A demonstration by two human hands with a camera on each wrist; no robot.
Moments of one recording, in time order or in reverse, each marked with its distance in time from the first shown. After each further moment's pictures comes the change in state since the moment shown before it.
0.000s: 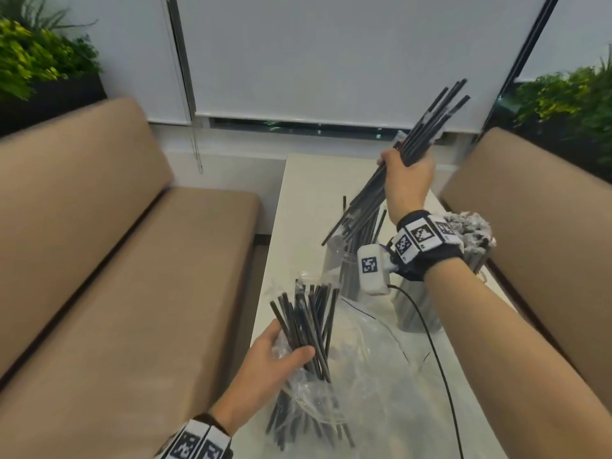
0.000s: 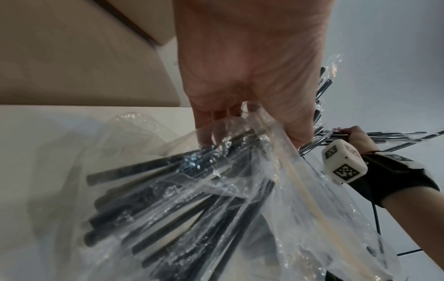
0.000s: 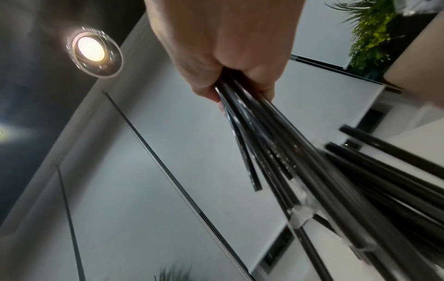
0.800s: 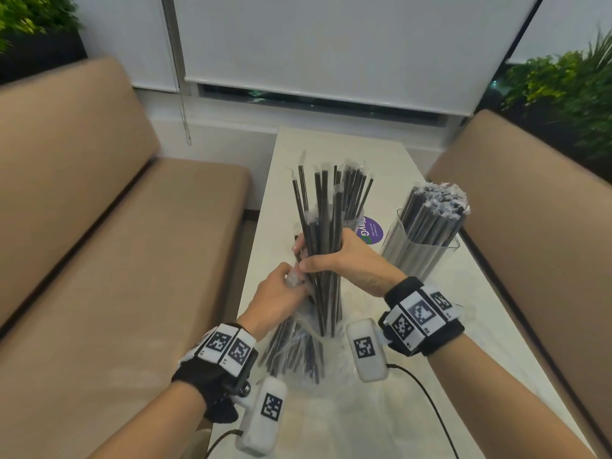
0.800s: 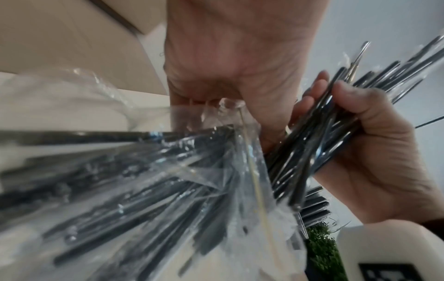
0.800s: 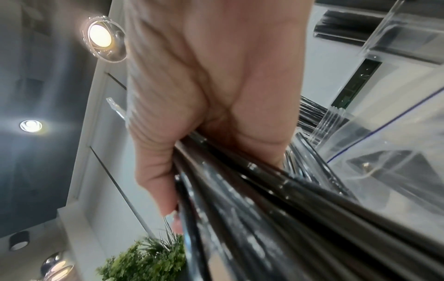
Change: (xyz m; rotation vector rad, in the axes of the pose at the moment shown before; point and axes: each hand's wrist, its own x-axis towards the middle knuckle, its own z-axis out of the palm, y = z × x) left_hand 0.021 0.023 0.022 0.186 0.033 -0.076; right_hand -0.139 0.008 -0.061 -0.150 -1.091 0.302
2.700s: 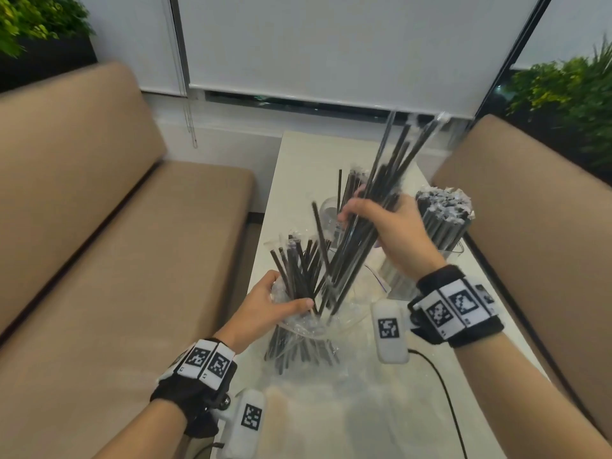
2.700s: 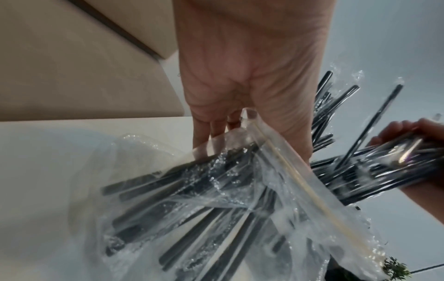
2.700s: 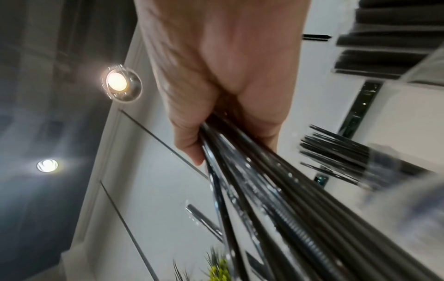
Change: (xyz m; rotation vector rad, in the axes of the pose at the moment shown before) left_hand -0.004 -0.033 -0.022 -0.108 -0.064 0.097; right_hand -0.012 -0.034 -0.031 0.117 0.435 -0.174
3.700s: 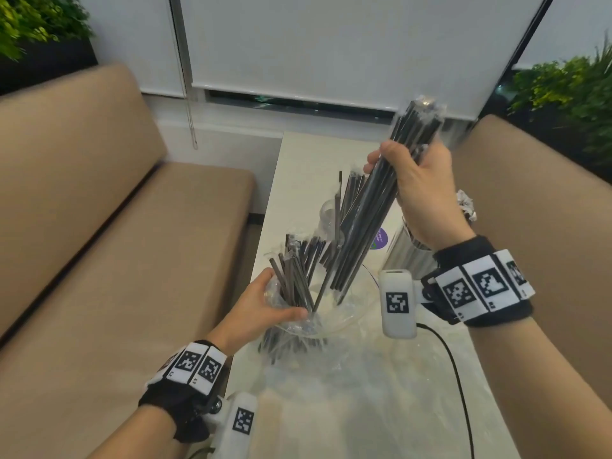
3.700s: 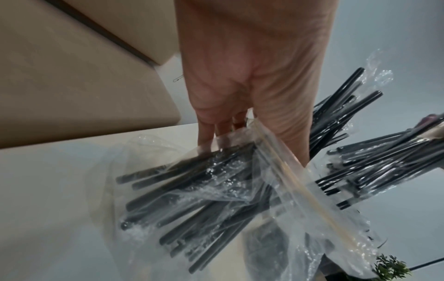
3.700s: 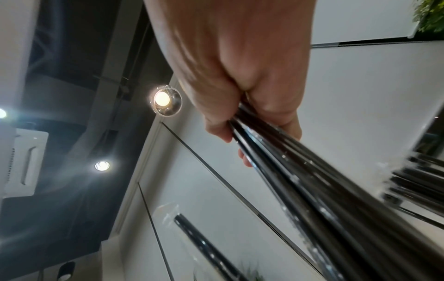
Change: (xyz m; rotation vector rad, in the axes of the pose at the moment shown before) left_hand -0.002 0.006 -0.010 0.044 -0.008 0.083; right_hand 0.023 -0.043 -0.004 -0.006 0.221 -0.164
